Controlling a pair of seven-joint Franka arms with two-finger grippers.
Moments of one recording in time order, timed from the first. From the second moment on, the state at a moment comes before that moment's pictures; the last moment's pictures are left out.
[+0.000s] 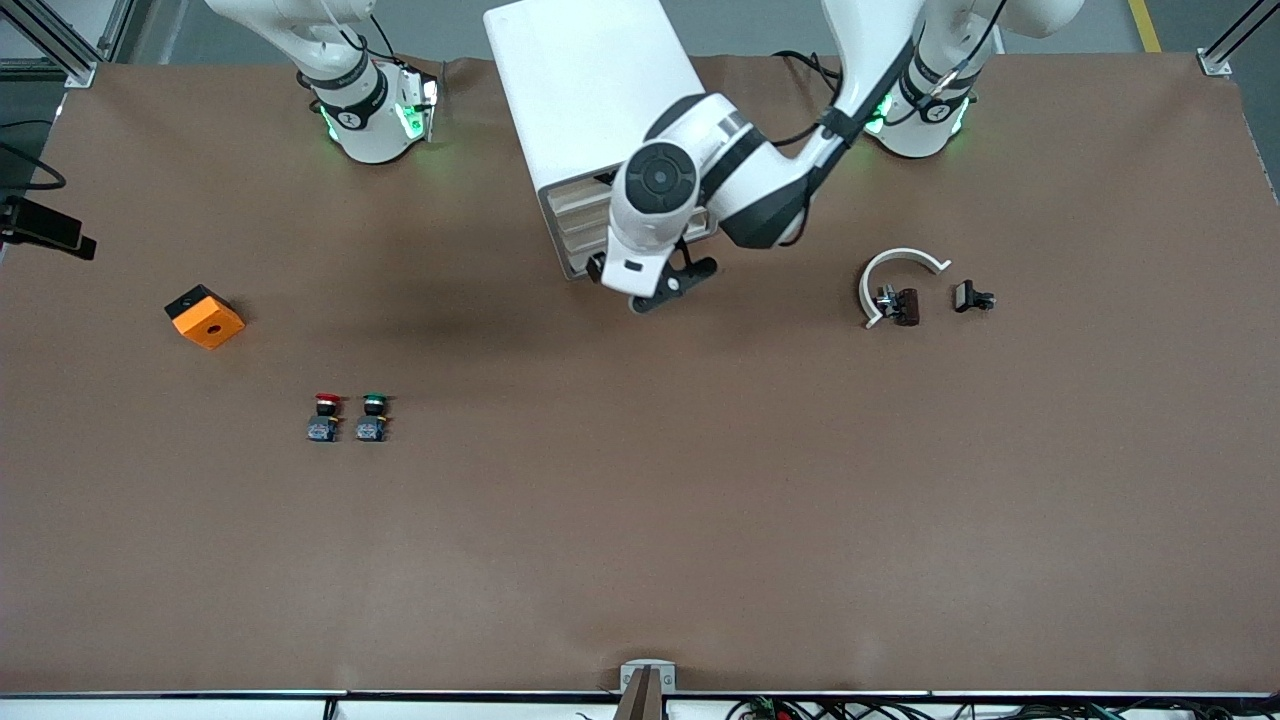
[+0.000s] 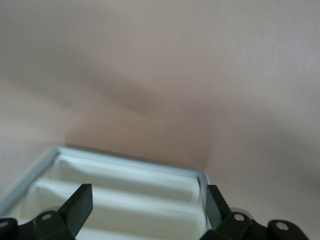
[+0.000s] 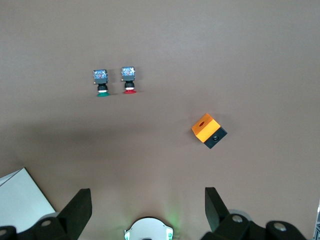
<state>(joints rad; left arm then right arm) -0.62 0.50 -0.23 -1.58 -0.17 1.98 -1.29 -0.06 0.10 -0.08 -1.34 -0.03 1.29 -0.05</state>
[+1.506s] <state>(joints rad) 0.25 0.05 -0.23 -1.64 0.01 1.62 -0.06 -0.06 -0.15 -0.06 -1.65 0.00 1.52 -0.06</state>
